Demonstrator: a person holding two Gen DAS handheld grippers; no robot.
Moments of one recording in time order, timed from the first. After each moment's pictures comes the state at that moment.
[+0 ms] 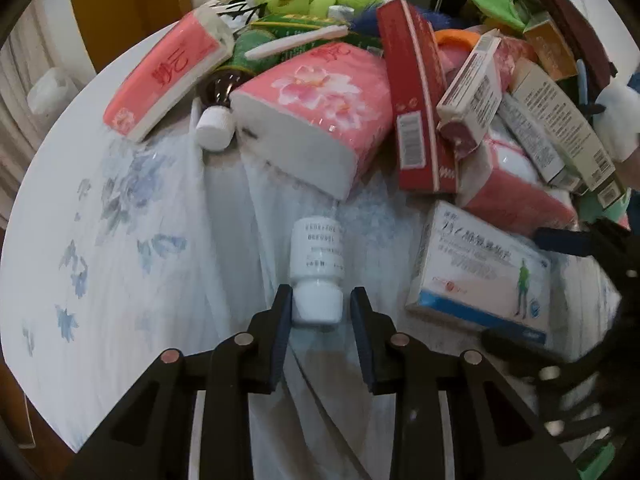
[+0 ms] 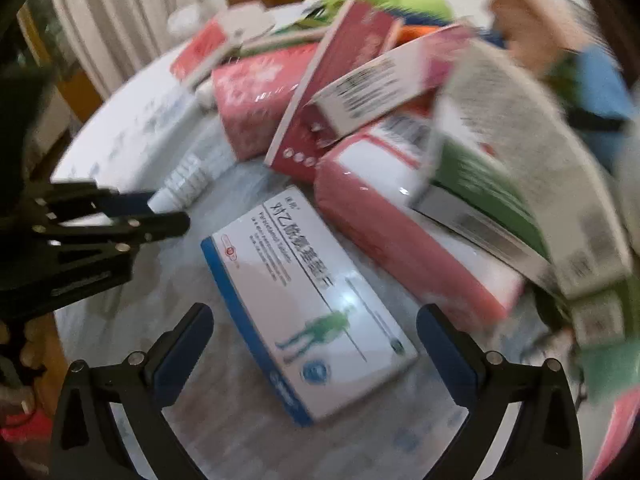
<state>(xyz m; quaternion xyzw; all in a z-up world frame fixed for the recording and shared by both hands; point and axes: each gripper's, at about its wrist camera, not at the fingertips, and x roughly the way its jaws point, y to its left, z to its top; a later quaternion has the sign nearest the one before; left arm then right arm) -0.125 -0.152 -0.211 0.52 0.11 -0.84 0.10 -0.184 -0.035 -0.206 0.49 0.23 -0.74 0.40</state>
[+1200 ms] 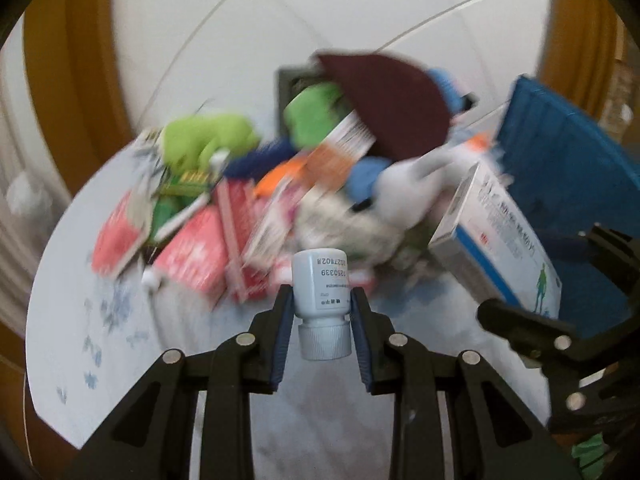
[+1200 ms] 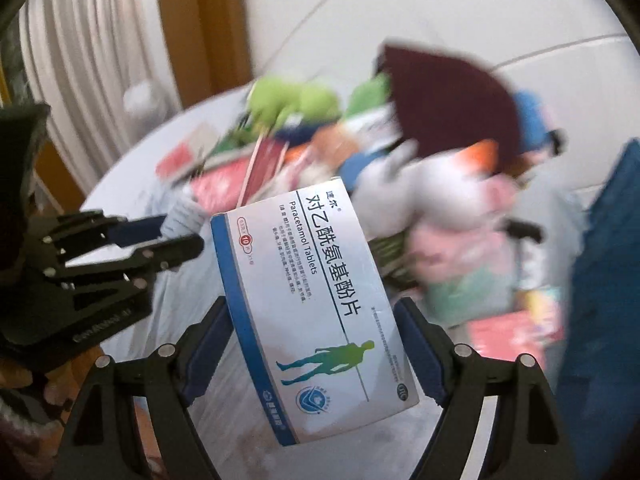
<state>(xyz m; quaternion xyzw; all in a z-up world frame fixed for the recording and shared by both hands) -0.110 -0.041 -0.052 0.40 0.04 -0.92 0.00 -0.129 0.119 -0.033 0.40 0.15 -0.85 0.30</state>
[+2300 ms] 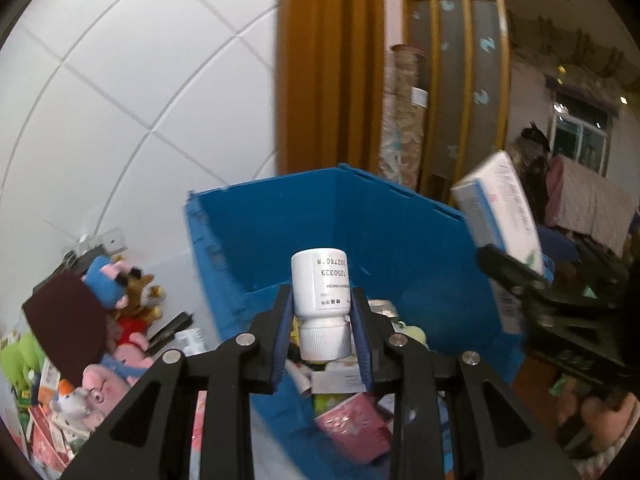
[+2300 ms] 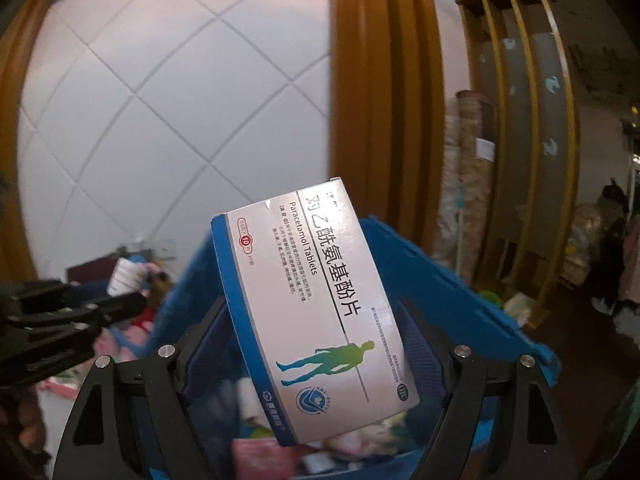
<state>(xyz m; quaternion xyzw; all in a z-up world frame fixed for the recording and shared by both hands) -0.090 0.352 0.120 0.24 -0.07 -0.92 -0.30 -0.027 0.485 0.135 0.17 0.00 -0.98 -0.09</state>
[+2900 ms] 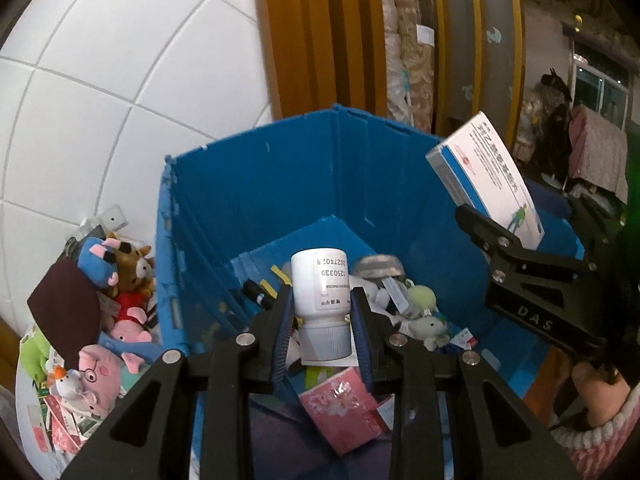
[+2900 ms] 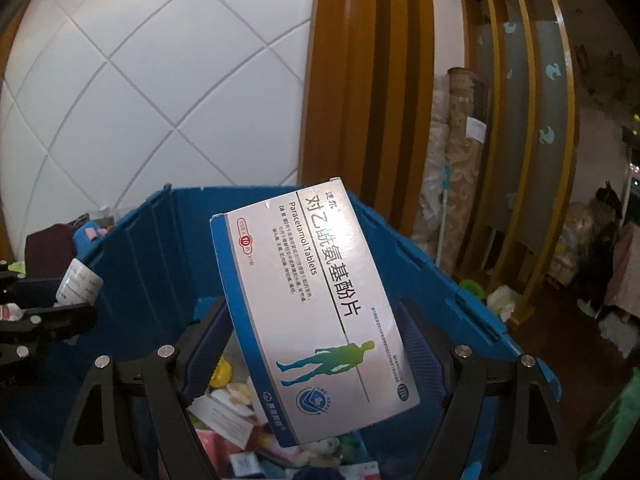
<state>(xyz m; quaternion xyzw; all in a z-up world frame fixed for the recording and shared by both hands) -0.096 0.426 0.084 0.33 -0.13 -0.90 -0.25 -0.066 0.573 0.085 0.21 0.02 -0.97 -0.11</state>
